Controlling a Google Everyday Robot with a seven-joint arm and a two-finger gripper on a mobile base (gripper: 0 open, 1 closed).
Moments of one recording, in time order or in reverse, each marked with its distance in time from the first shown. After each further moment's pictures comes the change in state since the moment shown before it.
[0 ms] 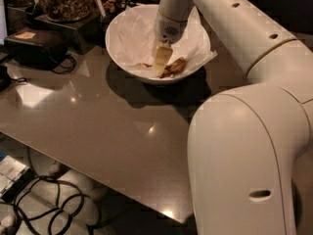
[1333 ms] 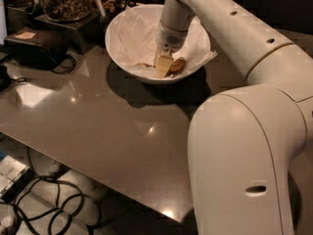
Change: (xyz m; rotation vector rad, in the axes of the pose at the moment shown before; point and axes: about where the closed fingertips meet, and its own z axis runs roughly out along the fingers) arm 0.014 0.003 0.025 -0.041 0.004 0.021
